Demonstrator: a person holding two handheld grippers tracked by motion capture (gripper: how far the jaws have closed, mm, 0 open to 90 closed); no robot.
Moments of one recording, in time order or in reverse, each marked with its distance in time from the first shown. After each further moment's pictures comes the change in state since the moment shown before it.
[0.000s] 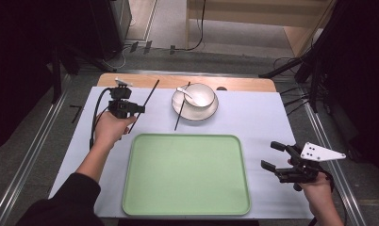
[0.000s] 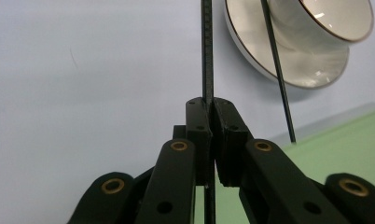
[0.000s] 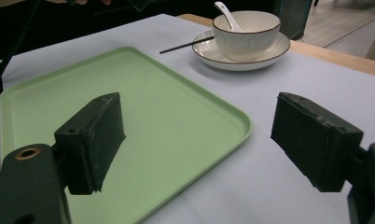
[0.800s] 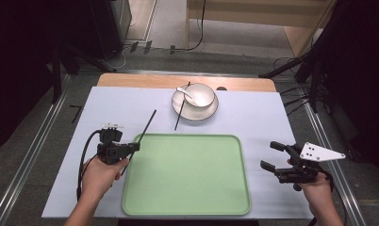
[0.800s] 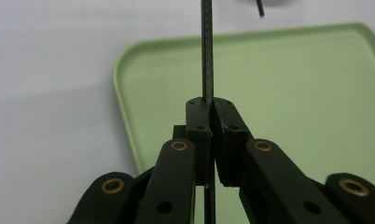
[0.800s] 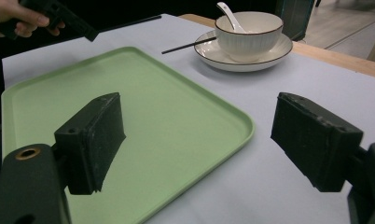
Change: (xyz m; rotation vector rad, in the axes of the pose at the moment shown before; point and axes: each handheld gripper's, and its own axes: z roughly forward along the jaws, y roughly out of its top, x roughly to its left) left arm -0.019 -0.118 -0.031 -0.003 -0.036 0.000; right arm 0.001 0.001 0.001 0.002 0.004 -0.011
